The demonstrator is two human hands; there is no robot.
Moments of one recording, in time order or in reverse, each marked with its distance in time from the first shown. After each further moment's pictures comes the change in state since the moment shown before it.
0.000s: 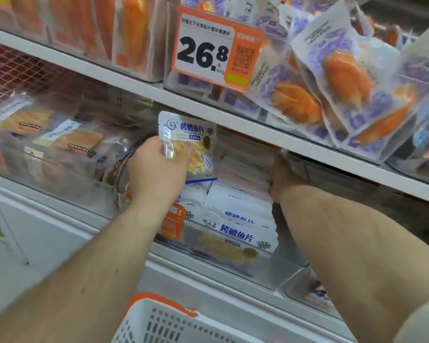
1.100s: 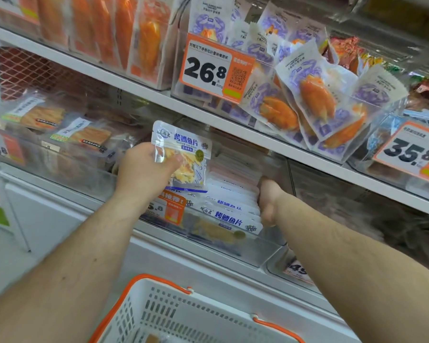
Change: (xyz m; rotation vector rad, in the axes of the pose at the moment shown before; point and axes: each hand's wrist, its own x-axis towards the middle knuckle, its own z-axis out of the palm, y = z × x) left_hand -0.015 0.014 -0.048 -0.072 -0.214 -0.047; right_hand -0.105 0.010 -0.021 -0.156 -0.142 0.373
